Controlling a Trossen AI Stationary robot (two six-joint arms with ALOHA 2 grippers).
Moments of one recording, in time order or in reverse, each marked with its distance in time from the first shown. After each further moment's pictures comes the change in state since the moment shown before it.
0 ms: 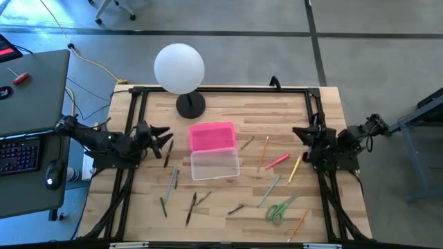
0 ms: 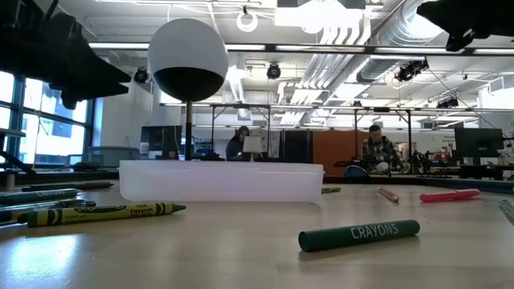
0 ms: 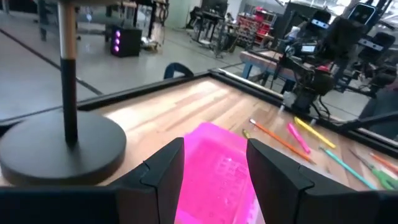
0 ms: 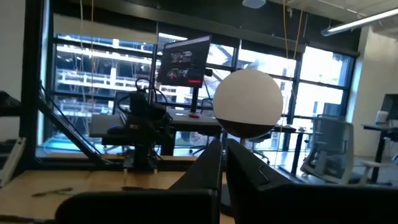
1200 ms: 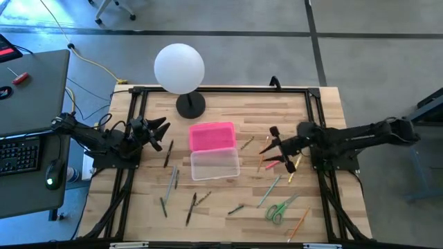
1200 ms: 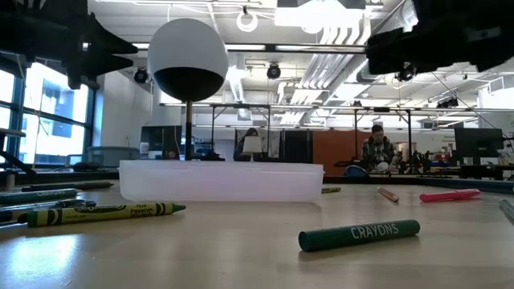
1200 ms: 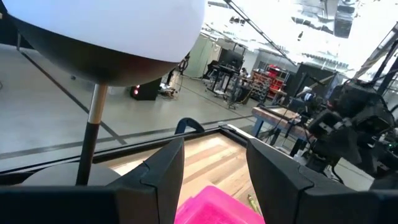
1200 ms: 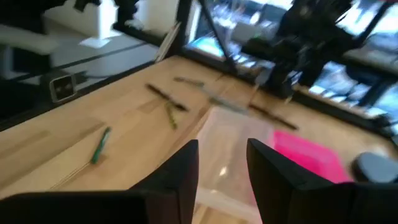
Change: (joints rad) left arm 0.000 0.120 0.001 0.451 -0.139 0.201; right arm -0.543 0.870 0.169 0.100 -1.113 0.018
